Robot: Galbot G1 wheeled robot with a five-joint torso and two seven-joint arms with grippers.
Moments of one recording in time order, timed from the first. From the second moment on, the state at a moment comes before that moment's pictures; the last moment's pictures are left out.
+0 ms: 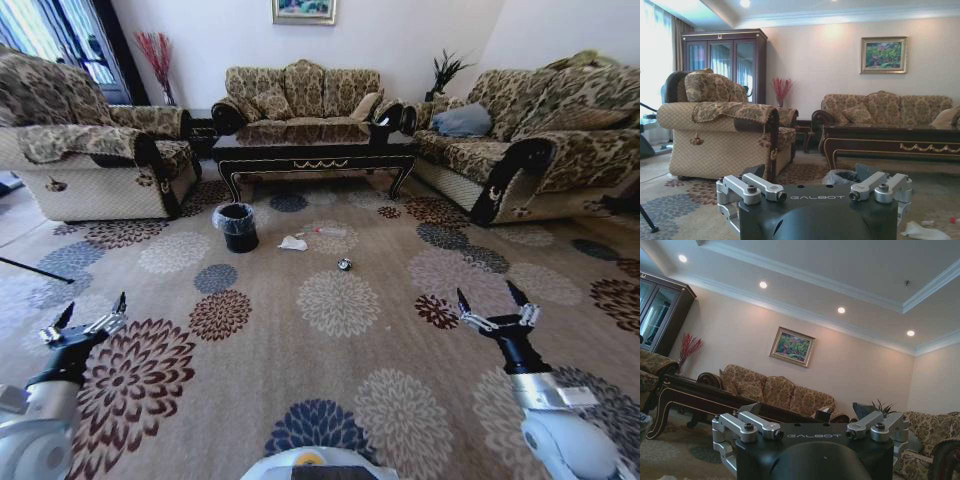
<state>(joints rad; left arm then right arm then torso) 1.75 -1.29 -1.24 -2.24 -0.66 0.11 0.07 -1.76 1.01 0.95 2.02 0.42 0.48 -0.04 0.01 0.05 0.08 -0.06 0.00</state>
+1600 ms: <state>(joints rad) 1.73 -1.31 -1.25 -2.20 -0.68 0.07 0.08 -1.72 1.06 0.90 1.95 0.36 0.54 -0.05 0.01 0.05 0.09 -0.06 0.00</state>
